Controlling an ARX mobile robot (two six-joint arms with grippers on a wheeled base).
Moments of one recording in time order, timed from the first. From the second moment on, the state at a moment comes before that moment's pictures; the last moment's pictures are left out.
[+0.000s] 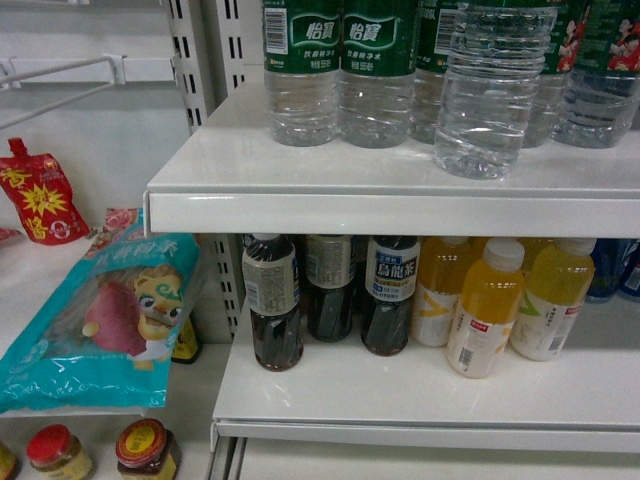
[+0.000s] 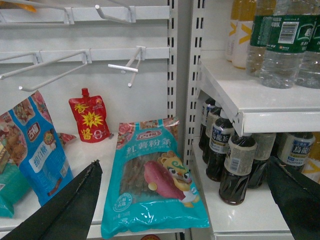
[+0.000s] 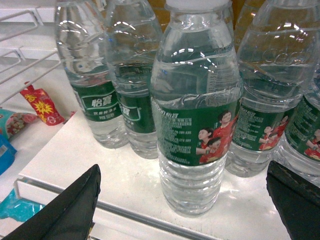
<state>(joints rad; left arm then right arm) 0.00 0.01 0.01 0.00 0.00 0.00 0.31 1.31 0.94 0.13 -0.02 0.09</state>
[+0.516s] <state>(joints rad) 0.00 0.01 0.01 0.00 0.00 0.00 0.22 0.91 0.69 0.03 -0.10 0.09</state>
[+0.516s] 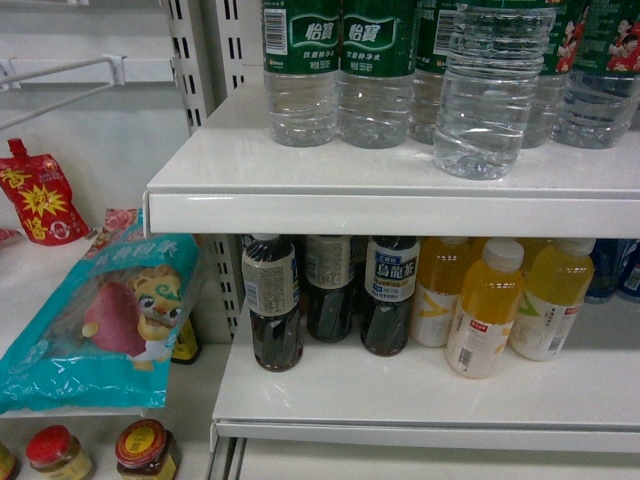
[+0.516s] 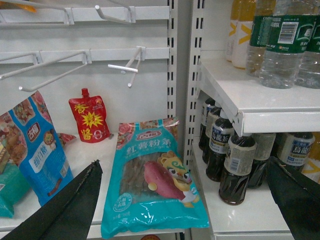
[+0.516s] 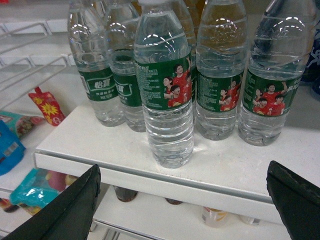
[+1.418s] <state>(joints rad) 0.00 0.01 0.01 0.00 0.00 0.00 0.00 0.39 0.17 0.21 0.00 0.00</state>
